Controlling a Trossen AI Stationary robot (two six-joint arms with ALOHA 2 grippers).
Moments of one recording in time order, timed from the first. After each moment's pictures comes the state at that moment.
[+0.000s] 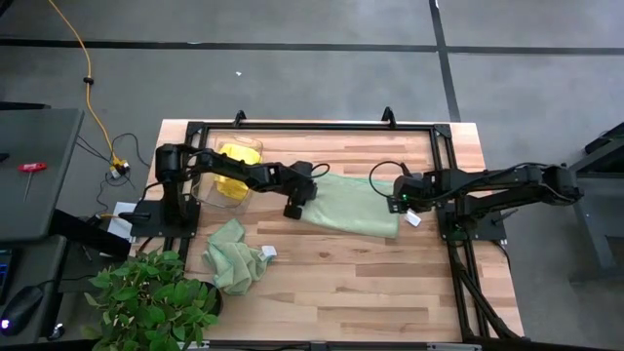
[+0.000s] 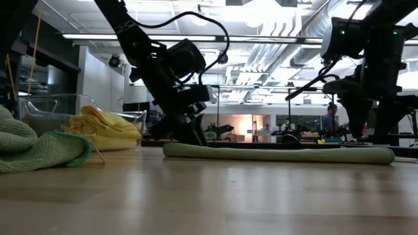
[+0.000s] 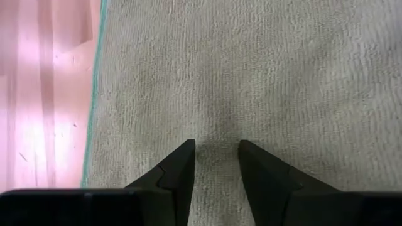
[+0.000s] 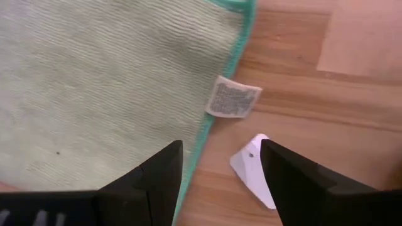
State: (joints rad) left arm 0.34 1.90 0.97 0.00 -0.02 0.55; right arm -0.15 1.05 0.52 -0.83 0.05 1.28
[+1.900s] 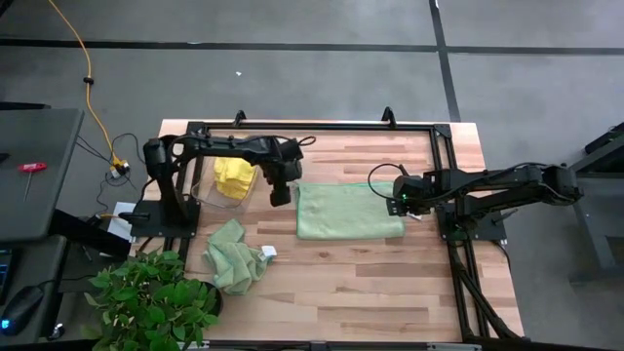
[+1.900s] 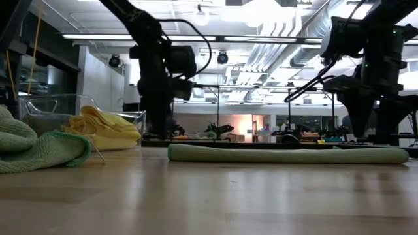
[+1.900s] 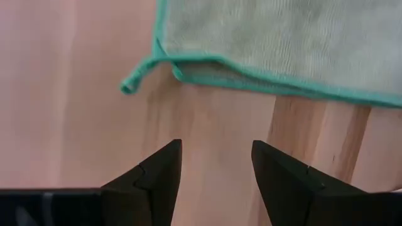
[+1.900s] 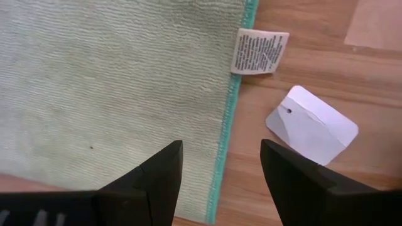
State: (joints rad) left arm 0.50 1.82 1.17 -0.74 0.24 0.18; right arm -0.15 1.05 0.52 -0.81 -0.03 1.28
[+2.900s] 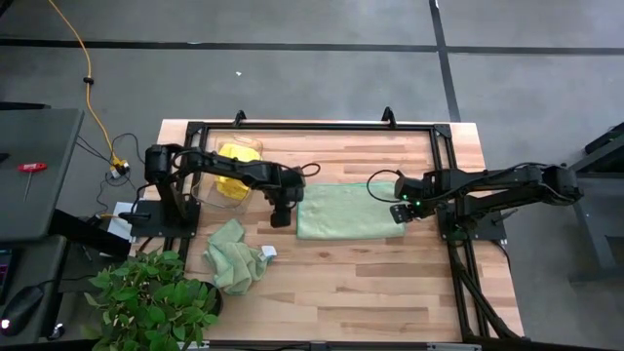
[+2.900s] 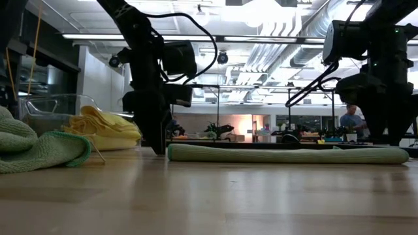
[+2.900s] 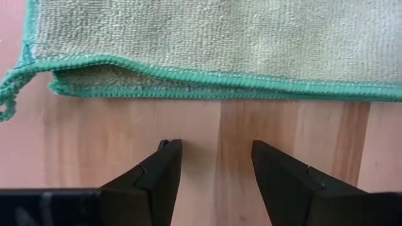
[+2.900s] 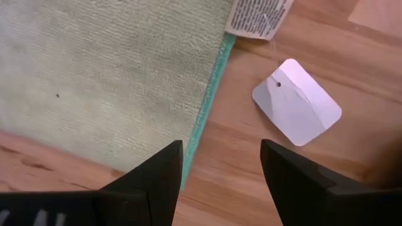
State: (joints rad) left arm 0.31 1.82 1.02 -0.52 0.13 0.10; right arm -0.15 1.05 0.52 -0.88 -0.12 1.10
